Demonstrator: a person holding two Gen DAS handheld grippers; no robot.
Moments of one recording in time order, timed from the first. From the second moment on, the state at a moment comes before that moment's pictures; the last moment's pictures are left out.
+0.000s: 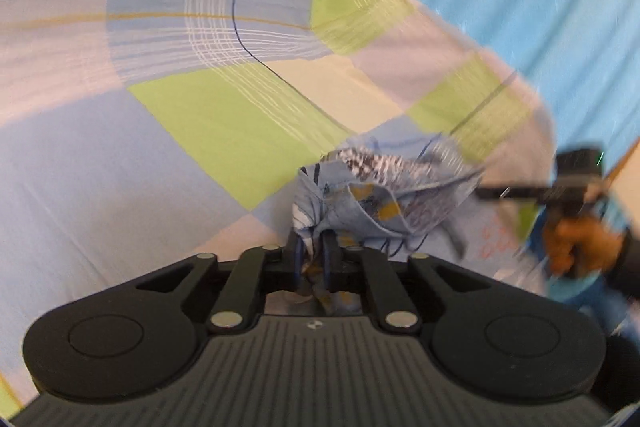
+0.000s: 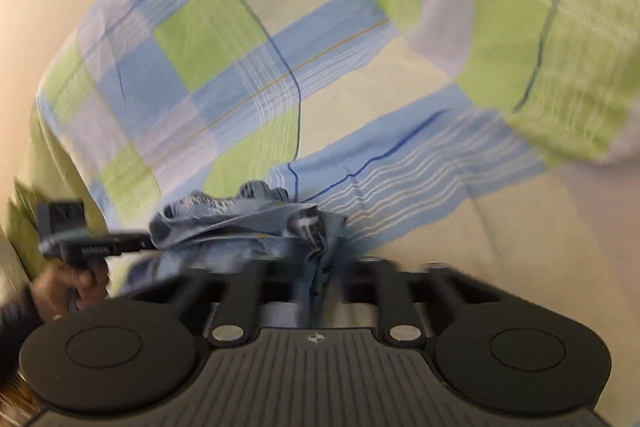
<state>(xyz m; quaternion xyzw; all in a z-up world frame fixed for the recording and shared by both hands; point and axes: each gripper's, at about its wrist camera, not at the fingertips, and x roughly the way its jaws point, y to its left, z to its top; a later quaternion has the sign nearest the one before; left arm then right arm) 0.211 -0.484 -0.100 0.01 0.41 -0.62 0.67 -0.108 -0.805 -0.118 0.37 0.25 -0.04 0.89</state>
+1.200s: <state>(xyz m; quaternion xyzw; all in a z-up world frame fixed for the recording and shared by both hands) 0.062 -0.402 -0.055 0.34 0.13 -0.58 0.73 -0.190 -0.598 -0.082 -0.07 0.29 -0.15 0.94</state>
